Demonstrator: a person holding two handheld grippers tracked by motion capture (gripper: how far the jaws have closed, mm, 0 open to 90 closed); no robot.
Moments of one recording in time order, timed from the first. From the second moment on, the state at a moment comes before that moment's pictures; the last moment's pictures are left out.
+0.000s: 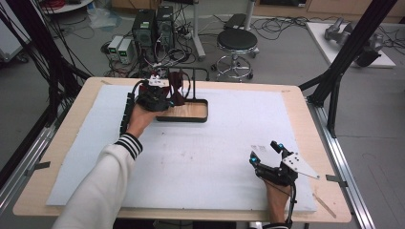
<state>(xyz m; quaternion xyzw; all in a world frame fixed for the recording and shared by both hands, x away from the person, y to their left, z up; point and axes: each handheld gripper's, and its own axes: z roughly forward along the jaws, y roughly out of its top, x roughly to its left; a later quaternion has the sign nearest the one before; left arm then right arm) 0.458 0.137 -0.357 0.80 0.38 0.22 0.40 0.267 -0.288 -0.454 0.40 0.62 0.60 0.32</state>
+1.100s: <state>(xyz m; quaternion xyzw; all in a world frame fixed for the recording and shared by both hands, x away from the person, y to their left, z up) 0.336 0.233 -0.379 0.71 0.23 0.28 0.60 0.266 -0.285 -0.454 0.39 0.62 0.59 0.33</state>
